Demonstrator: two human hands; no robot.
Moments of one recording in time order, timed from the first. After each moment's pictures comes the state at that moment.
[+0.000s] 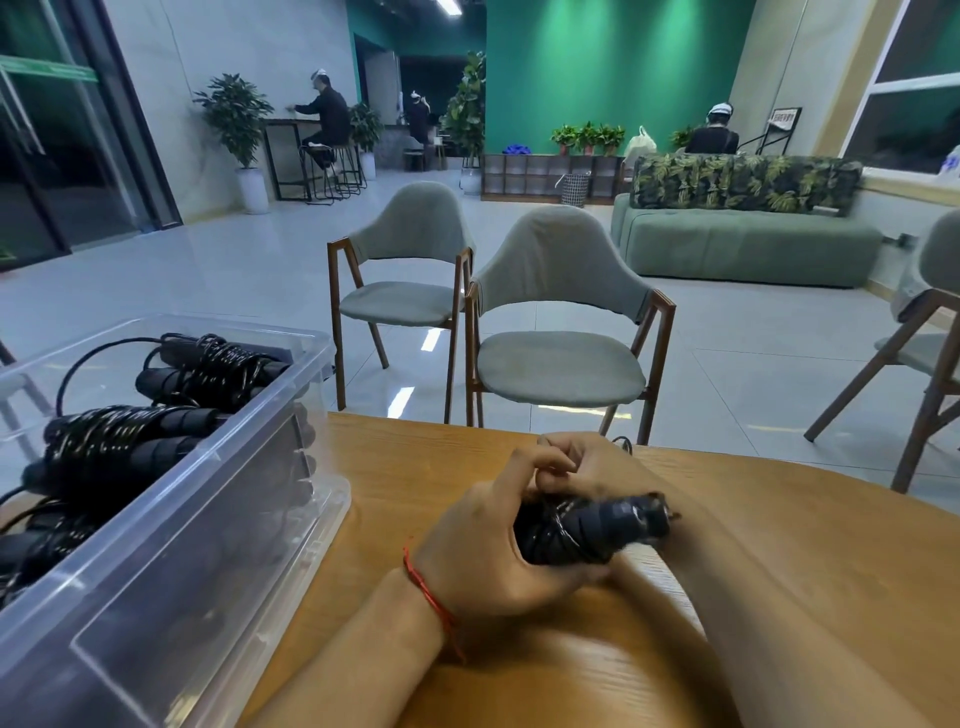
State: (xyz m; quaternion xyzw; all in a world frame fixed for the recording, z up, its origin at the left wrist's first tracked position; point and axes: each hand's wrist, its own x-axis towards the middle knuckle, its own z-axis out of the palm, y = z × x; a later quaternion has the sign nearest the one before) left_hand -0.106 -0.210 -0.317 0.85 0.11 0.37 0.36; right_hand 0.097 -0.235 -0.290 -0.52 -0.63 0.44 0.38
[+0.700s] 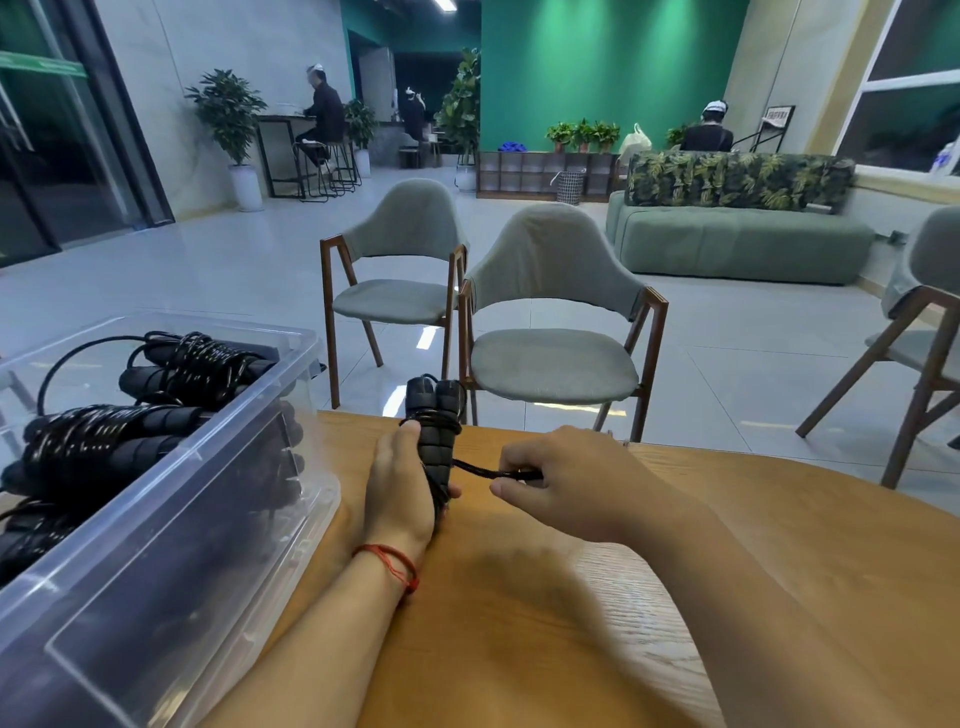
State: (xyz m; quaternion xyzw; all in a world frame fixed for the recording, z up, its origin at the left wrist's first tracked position) left_hand -0.110 -0.156 -0.332 0.47 0.45 0.49 0.57; right_hand 0.064 -0.250 -0.265 -0.65 -0.74 0.07 0.15
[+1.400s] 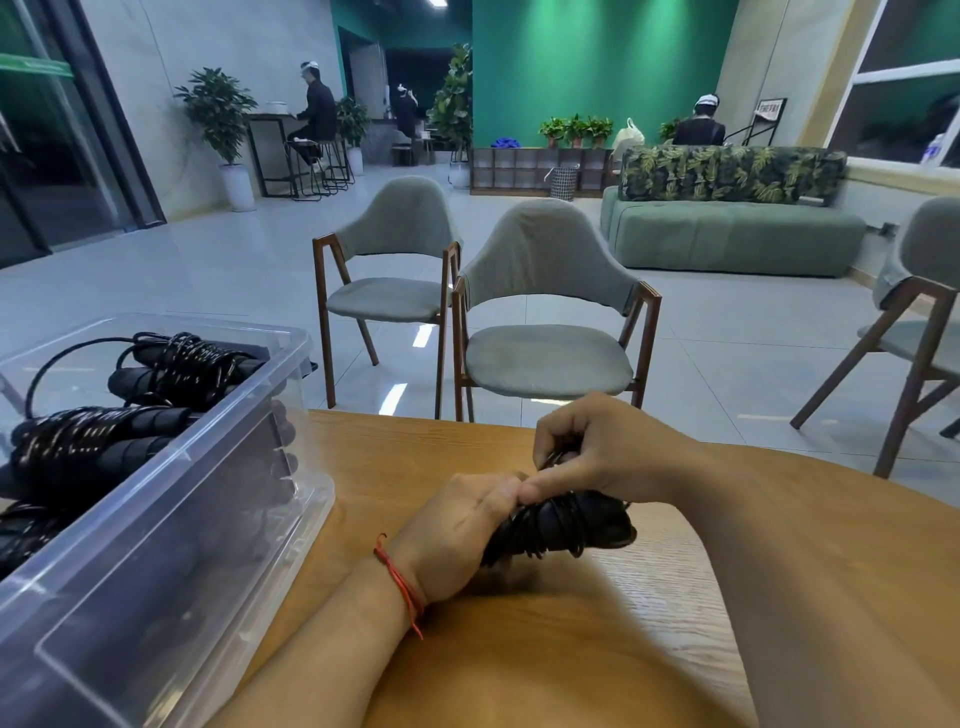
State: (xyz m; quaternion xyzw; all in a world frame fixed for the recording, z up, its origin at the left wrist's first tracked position) left_hand -0.113 -0.197 -0.318 0.85 0.21 0.23 0.43; right_hand 0.103 -0.260 -0.239 -0.56 -0.73 0.28 0.28
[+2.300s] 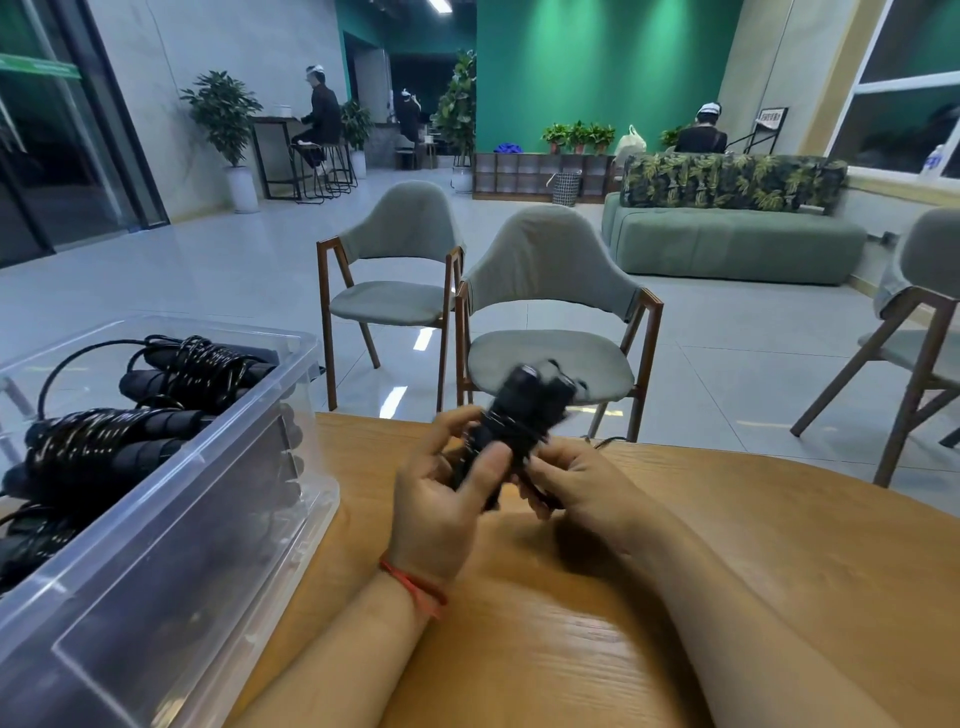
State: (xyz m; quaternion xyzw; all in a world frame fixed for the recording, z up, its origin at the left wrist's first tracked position) left_hand -0.103 -0.198 -0.320 0.65 0.19 0.56 0.48; right_hand 0.096 -0.244 -0.321 -0.56 -0.58 0.41 0.43
